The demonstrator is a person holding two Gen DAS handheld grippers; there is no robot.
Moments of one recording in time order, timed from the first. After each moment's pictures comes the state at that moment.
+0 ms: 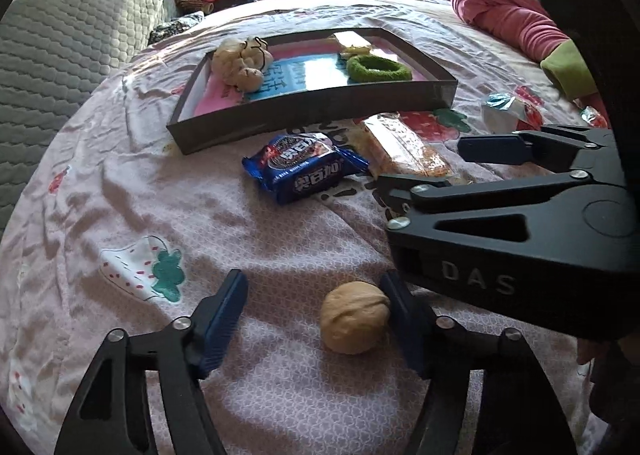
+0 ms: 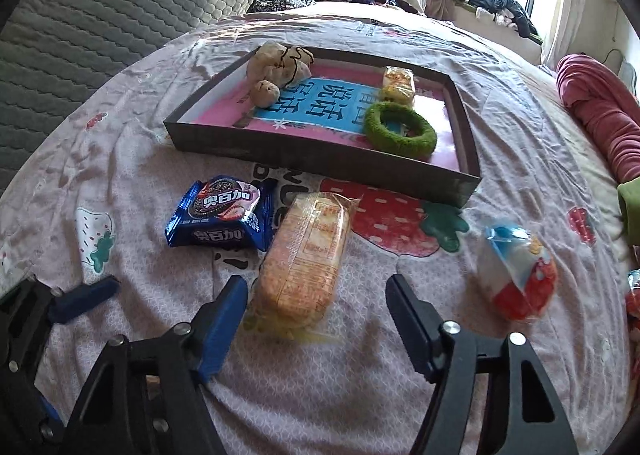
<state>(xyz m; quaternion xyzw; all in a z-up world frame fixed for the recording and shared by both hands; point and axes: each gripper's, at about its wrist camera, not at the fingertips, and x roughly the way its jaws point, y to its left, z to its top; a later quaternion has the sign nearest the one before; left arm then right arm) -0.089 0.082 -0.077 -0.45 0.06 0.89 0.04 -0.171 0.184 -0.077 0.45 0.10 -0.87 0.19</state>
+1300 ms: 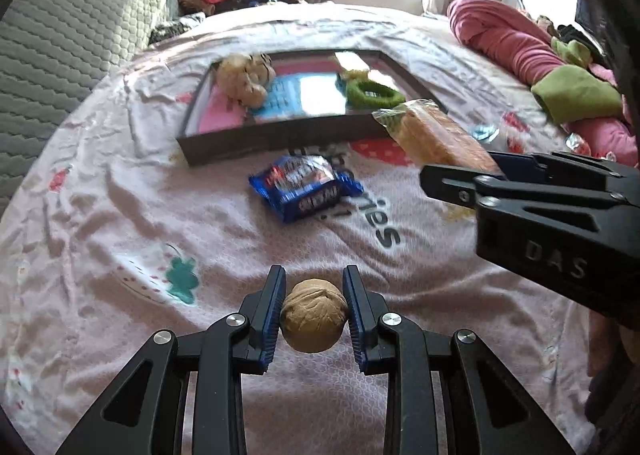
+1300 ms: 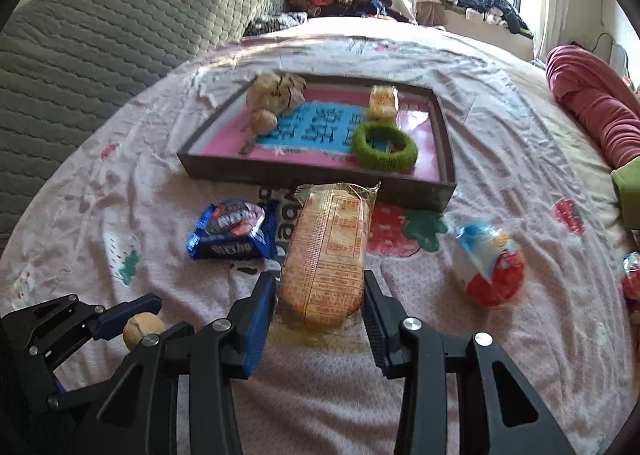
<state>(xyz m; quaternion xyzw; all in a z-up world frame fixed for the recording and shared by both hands) -0.080 0.069 -0.046 -0.44 0.02 0.90 0.05 -0.149 0.206 -0.035 0.42 0.06 -0.88 0.19</state>
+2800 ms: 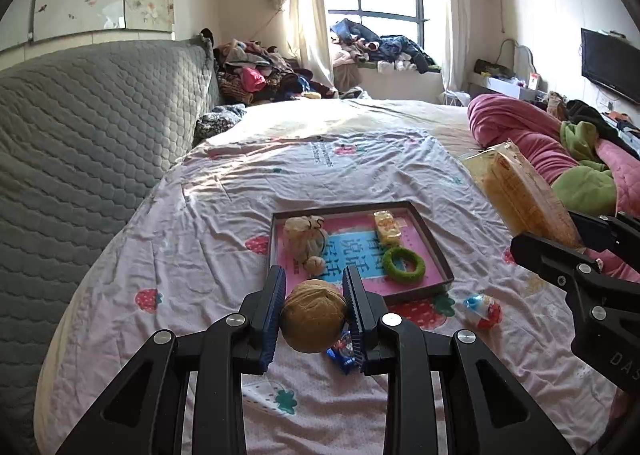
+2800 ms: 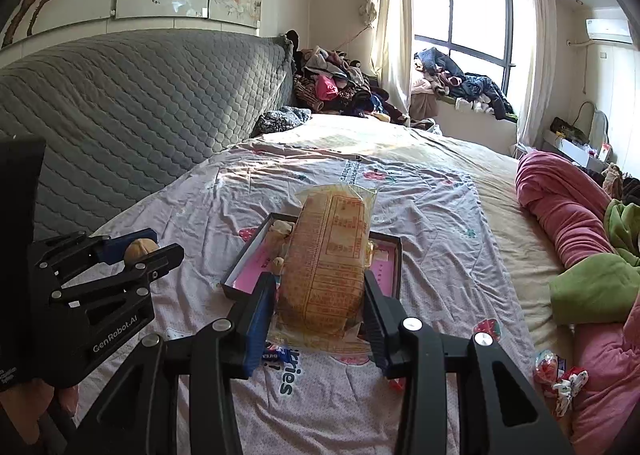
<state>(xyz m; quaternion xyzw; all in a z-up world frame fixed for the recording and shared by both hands) -0.088 0.035 0.143 -0.31 0.03 0.95 0.00 -0.108 0.205 0.145 0.29 0.08 -0.94 0.19</state>
